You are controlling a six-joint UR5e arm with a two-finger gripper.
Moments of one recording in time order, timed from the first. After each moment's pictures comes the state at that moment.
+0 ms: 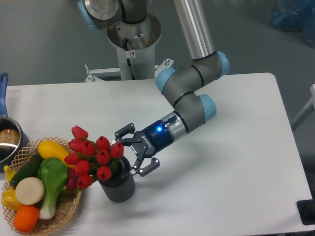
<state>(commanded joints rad) 2.60 -2.08 -1.86 -0.77 0.04 1.61</state>
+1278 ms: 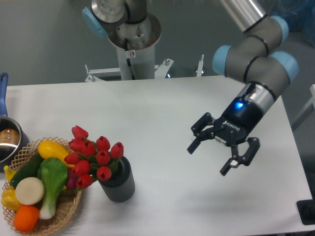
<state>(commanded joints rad) 2.80 -1.98 -1.49 -0.77 0.35 1.49</state>
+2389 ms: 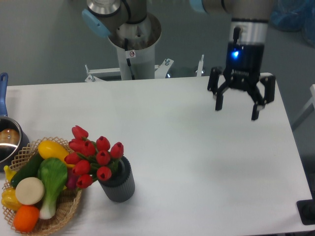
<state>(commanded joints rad) 2.82 -1.60 -1.65 -0.97 1.26 1.46</state>
